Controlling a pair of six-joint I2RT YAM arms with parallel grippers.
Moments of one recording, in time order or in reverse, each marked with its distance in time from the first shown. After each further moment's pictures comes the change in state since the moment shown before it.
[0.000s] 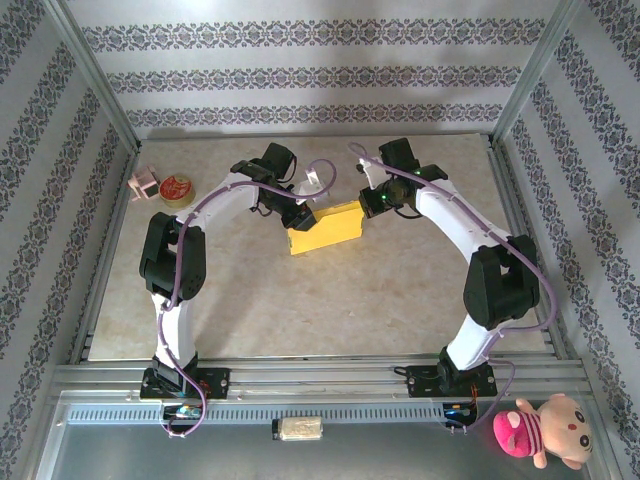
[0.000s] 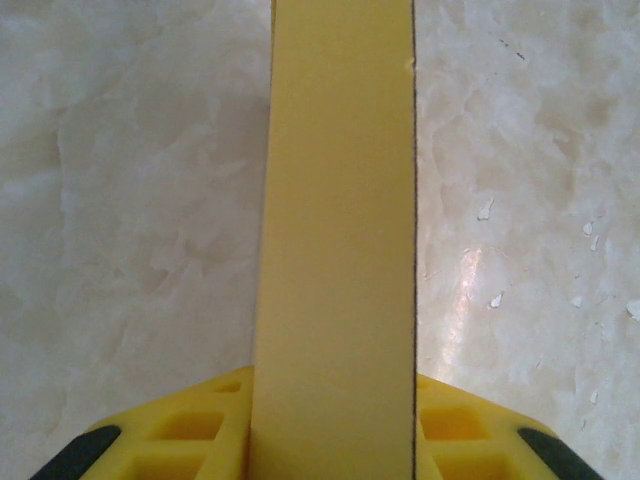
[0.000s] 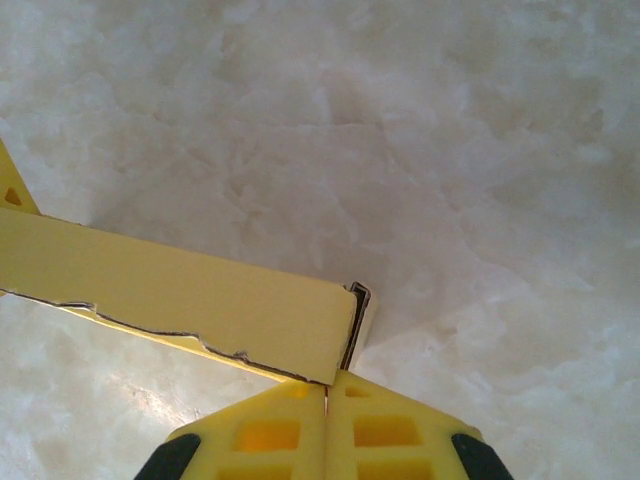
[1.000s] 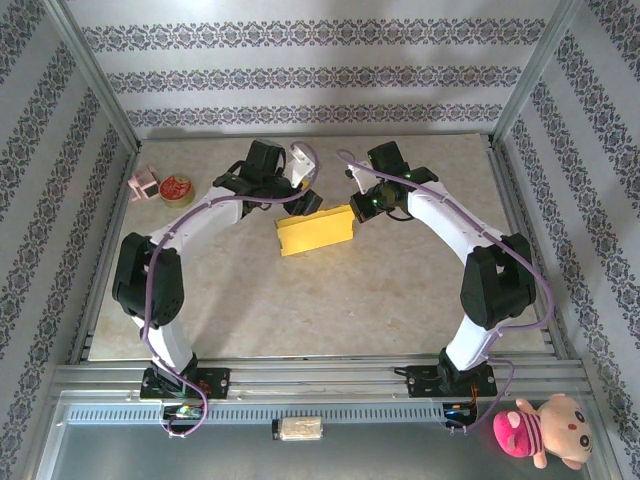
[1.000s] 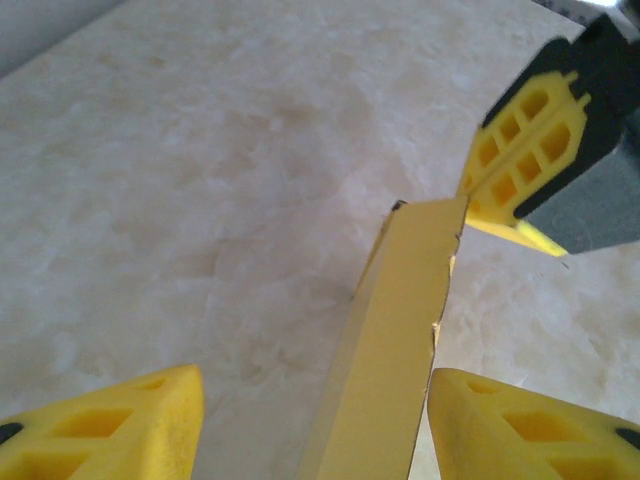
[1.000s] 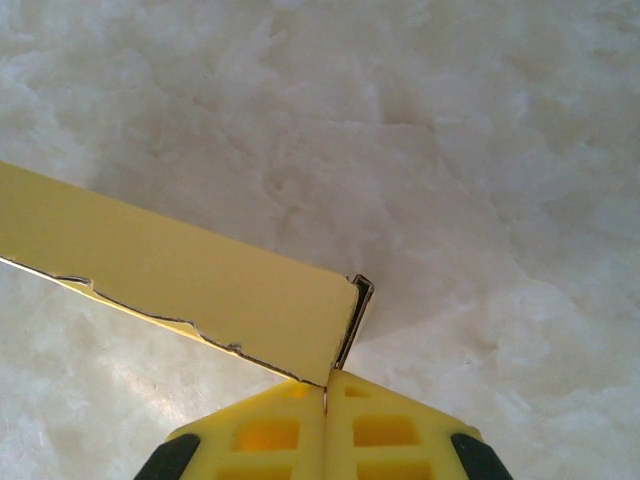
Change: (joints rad) left arm -0.008 -0.235 -0.217 0.433 -0.122 -0.376; right arm 0.051 0.009 0.000 0.005 0.003 -0.019
